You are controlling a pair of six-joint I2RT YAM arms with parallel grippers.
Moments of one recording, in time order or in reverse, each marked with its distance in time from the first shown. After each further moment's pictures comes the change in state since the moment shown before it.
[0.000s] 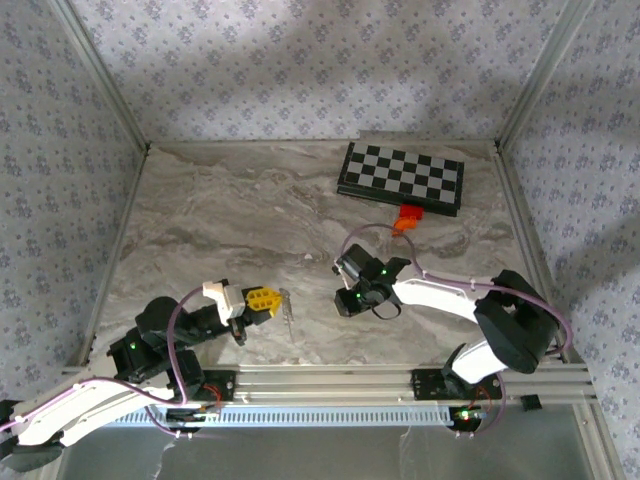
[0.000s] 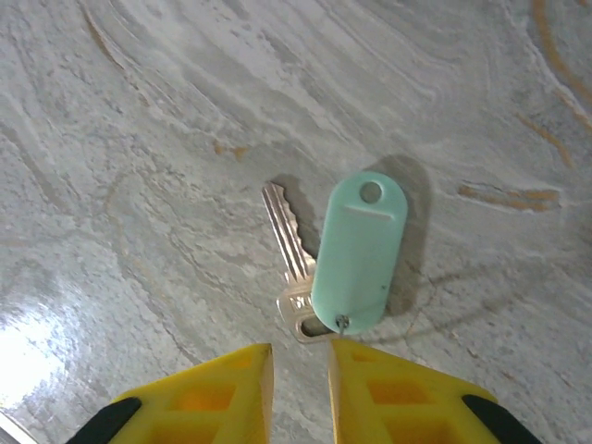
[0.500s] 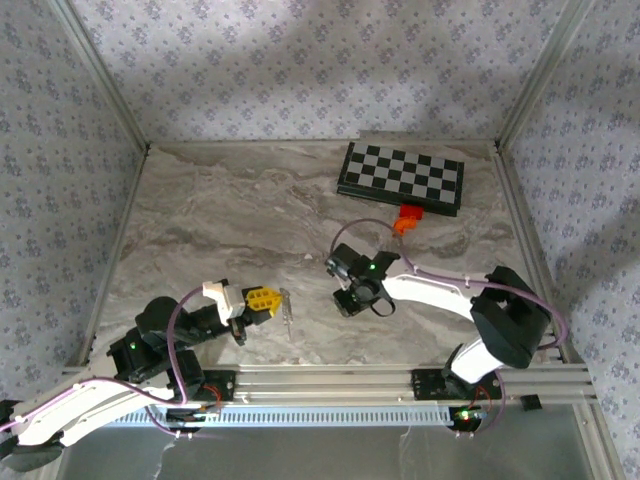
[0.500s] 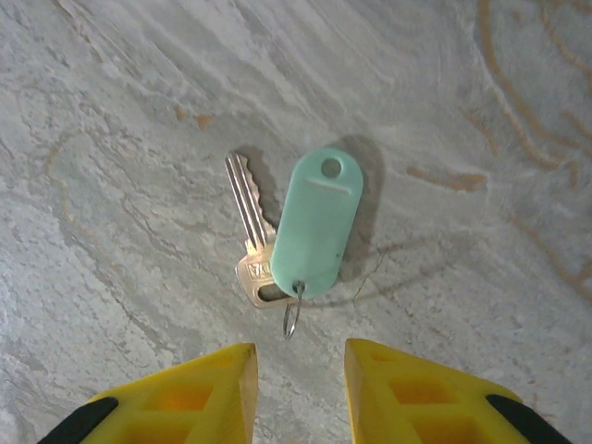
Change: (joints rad) left arm 0.000 0.000 0.000 0.000 0.000 0.000; right arm 0.057 0.032 0.105 -0.194 0.146 -0.064
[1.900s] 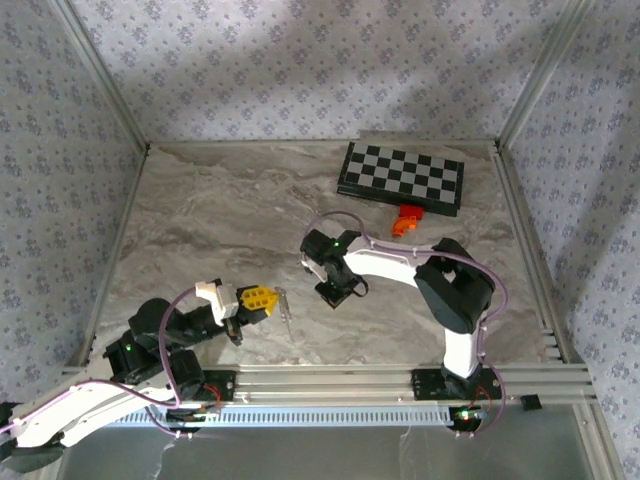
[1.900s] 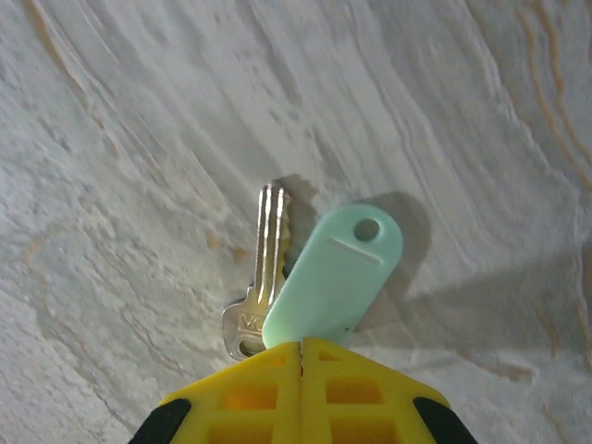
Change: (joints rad) left arm 0.000 -0.027 0.011 -0.001 -0.008 -0.008; right arm -0.014 0.341 0.336 -0.190 -0.018 -0.255
